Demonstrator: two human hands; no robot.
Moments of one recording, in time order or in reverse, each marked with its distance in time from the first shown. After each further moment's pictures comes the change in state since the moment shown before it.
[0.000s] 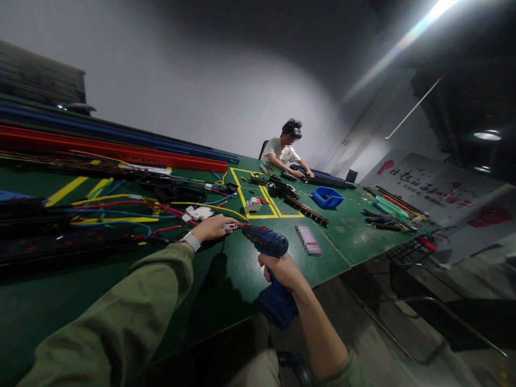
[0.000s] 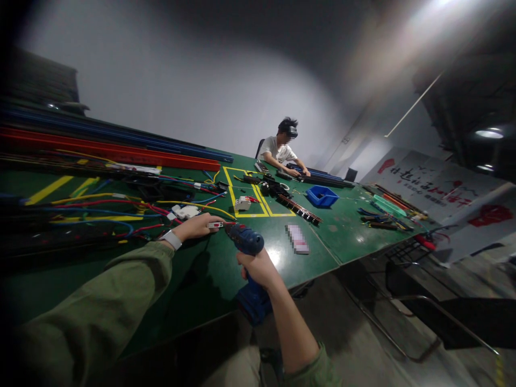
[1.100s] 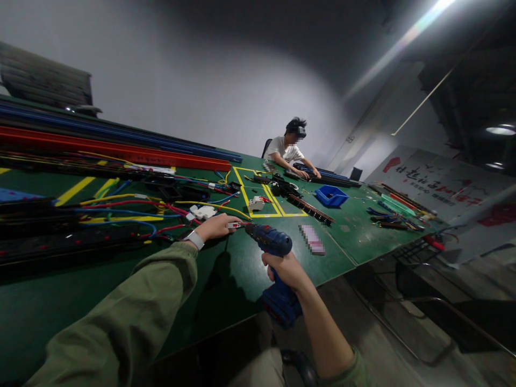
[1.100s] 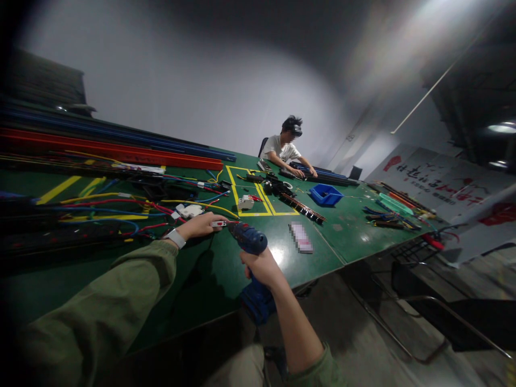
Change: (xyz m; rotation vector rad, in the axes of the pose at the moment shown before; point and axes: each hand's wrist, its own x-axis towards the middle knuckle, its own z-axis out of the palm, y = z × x) left_hand 0.001 -0.002 0.000 -0.008 -0.006 -0.028; right_hand 0.000 -0.003 0.001 0.034 0.025 0.061
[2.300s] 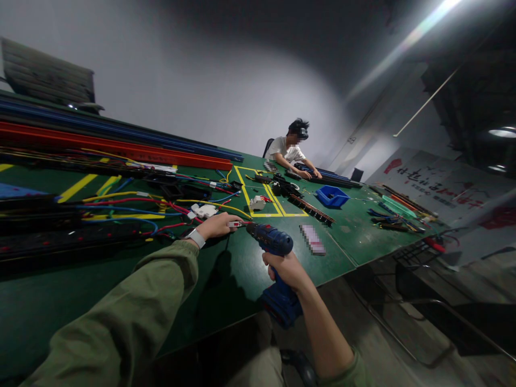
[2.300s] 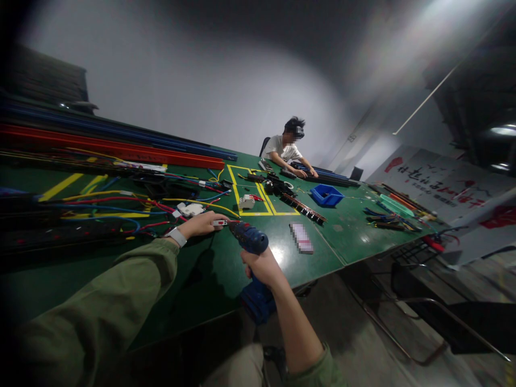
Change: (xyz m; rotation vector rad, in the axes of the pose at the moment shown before) left_hand 0.002 -0.004 0.003 0.026 -0.001 -0.001; right_hand -0.005 -0.006 0.002 -0.057 0.016 -0.011
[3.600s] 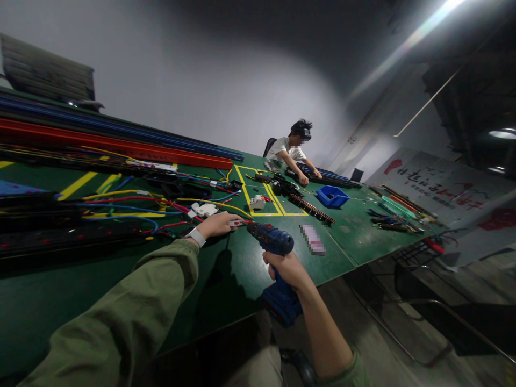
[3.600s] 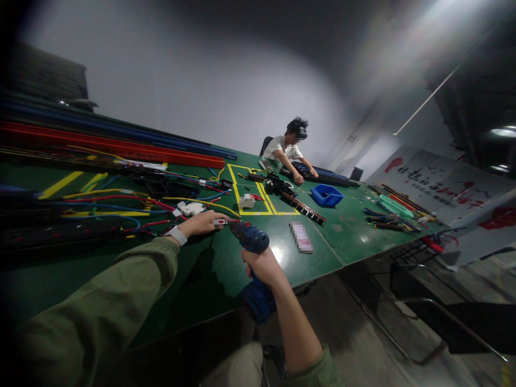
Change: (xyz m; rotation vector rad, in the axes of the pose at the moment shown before) left_hand 0.001 0.001 -0.001 -0.013 0.002 -0.012; right_hand 0.000 0.001 -0.002 0.011 -0.020 0.020
